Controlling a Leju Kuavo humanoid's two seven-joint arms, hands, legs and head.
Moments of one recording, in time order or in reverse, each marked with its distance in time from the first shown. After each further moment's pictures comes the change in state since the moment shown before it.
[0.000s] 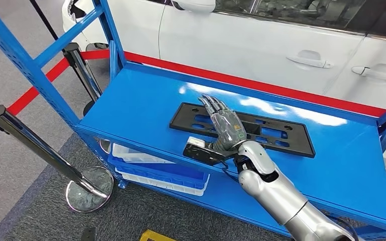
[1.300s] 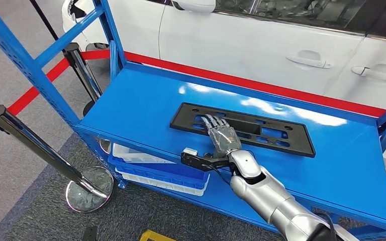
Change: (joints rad) left arm -0.007 0.000 -0.025 0.000 -0.004 0.006 0.027; right arm -0.057 0.086 0.101 0.403 0.150 -0.010 0.136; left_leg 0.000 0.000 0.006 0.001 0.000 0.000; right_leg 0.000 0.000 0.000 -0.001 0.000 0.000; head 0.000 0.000
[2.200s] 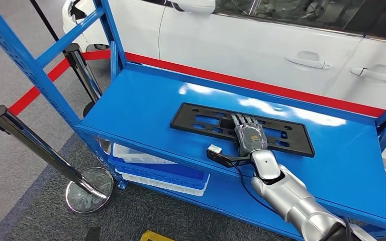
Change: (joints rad) left arm 0.003 0.000 -0.039 0.000 -0.023 0.000 0.017; right arm 0.001 -0.111 -0.033 0.079 0.202 -0.086 0.106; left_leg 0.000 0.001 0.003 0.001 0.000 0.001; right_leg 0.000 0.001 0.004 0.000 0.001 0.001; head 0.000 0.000
